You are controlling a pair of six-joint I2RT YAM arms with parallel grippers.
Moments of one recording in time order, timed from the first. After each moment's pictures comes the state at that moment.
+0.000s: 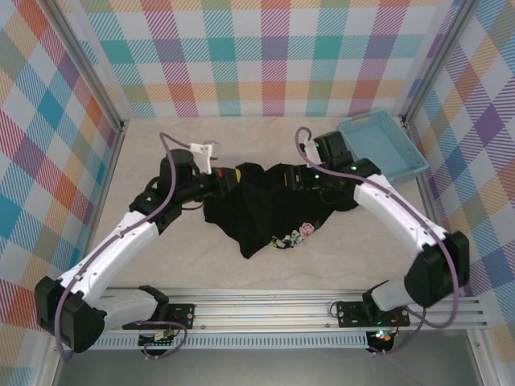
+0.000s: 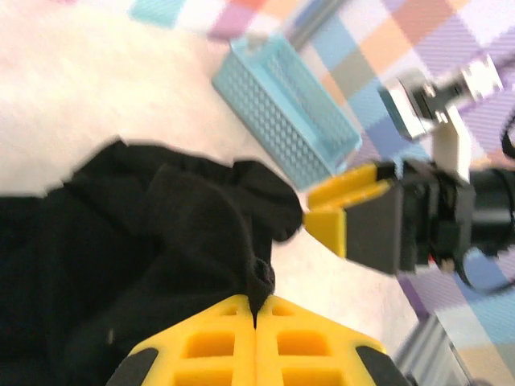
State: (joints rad) left arm -0.48 1.14 1.03 -0.27 0.33 -0.54; right arm 0.48 1.41 1.26 -0.67 -0.21 0.28
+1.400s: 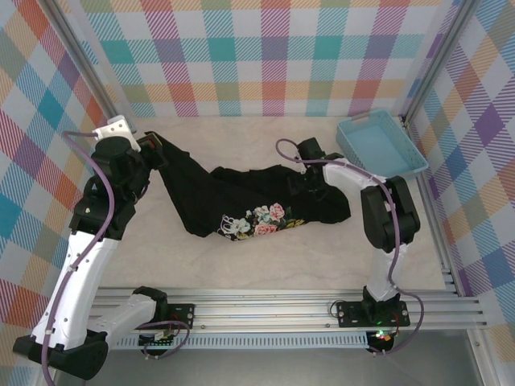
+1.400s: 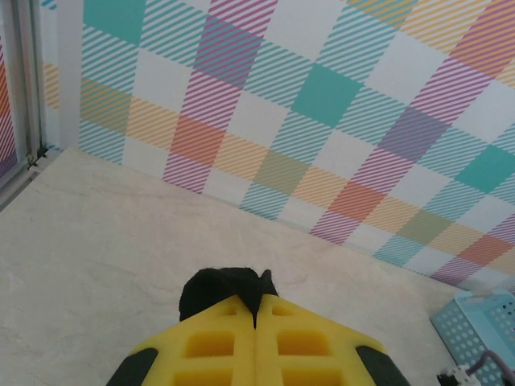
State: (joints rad) left arm -0.25 0.97 1.30 -0.58 -0.25 -0.46; right arm 0.43 1.94 1.38 -0.60 0.02 0.19
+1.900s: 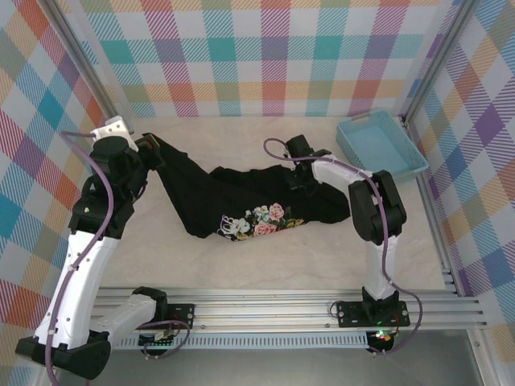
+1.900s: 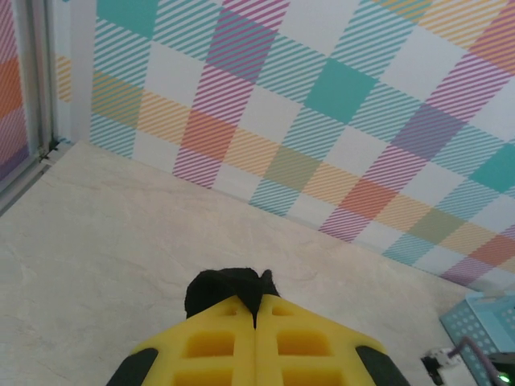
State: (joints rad) left arm -0.20 0.97 1.30 -0.59 -0.22 -0.46; right arm 0.46 2.01 1.46 -0.58 0.07 0.12
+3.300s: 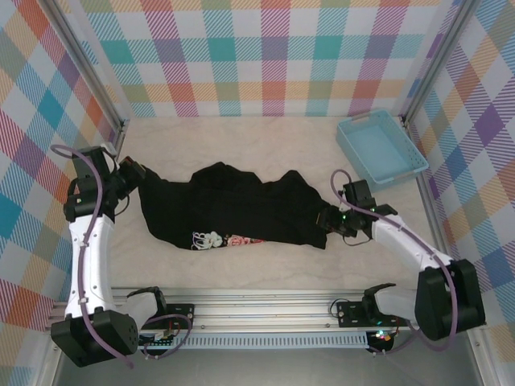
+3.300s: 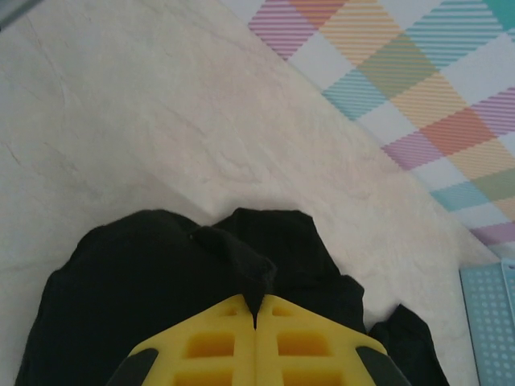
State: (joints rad) left arm 0.25 1.05 1.11 -0.70 0.28 -0.53; right arm 0.28 1.24 0.70 -0.53 -0.25 0.55
